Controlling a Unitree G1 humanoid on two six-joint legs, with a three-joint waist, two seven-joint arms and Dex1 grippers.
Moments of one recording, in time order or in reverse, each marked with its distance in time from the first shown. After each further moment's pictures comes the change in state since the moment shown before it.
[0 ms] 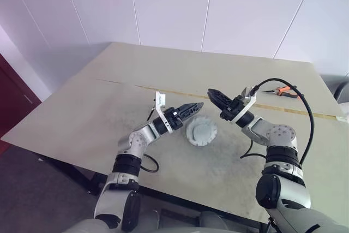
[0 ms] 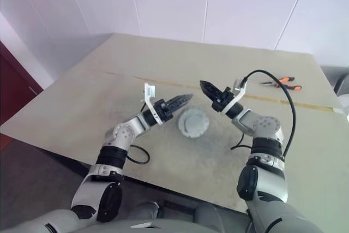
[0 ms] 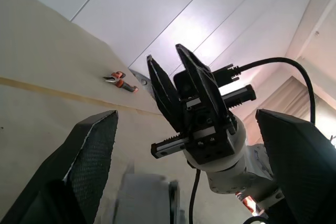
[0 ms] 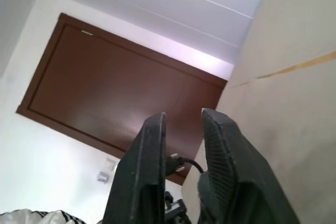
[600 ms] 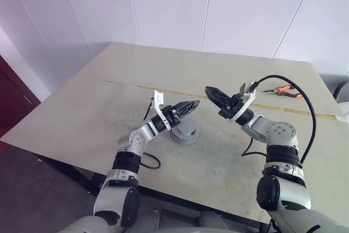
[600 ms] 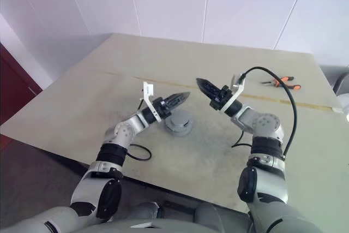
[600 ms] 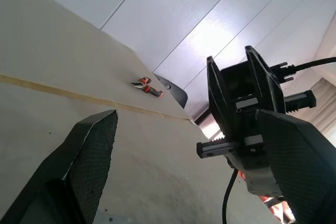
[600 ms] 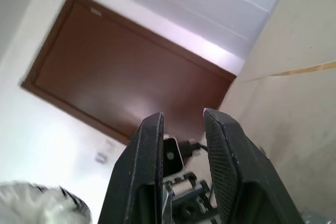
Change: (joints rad) left arm -0.007 0.025 -0.003 0.034 0.028 -0.080 0.020; right arm 0.030 -0.014 0.124 -0.139 -0.015 -0.027 0.046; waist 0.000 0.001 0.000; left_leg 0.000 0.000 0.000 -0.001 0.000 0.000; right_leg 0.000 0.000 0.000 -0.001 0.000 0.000
